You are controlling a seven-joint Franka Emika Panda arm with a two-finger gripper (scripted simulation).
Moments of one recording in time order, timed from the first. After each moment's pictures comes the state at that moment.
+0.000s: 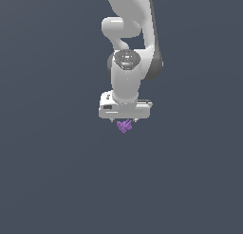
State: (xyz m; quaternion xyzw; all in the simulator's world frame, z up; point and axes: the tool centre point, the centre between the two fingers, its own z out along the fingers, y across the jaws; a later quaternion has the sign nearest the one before) arm -0.008 0.010 0.162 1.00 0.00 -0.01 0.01
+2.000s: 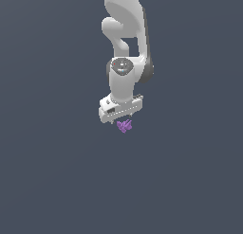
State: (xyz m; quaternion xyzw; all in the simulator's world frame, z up) arm -0.052 -0.001 0.115 0.98 0.21 -0.01 0.00
